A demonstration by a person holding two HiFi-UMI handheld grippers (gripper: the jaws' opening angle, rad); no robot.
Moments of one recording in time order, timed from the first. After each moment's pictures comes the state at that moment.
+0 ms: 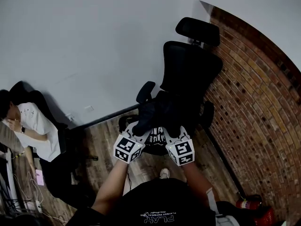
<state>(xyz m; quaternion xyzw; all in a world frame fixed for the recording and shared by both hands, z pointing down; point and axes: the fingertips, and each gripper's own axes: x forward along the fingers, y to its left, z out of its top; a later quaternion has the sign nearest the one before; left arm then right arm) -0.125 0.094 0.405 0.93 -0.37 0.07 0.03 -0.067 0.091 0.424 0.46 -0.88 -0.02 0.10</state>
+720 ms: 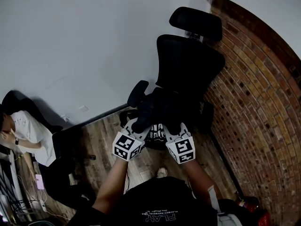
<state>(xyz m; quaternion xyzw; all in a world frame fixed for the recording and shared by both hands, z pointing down) -0.064 -0.016 0.428 0.93 -0.36 0.09 0.05 -0.007 -0.015 0.445 0.46 -0.88 0.01 0.11</state>
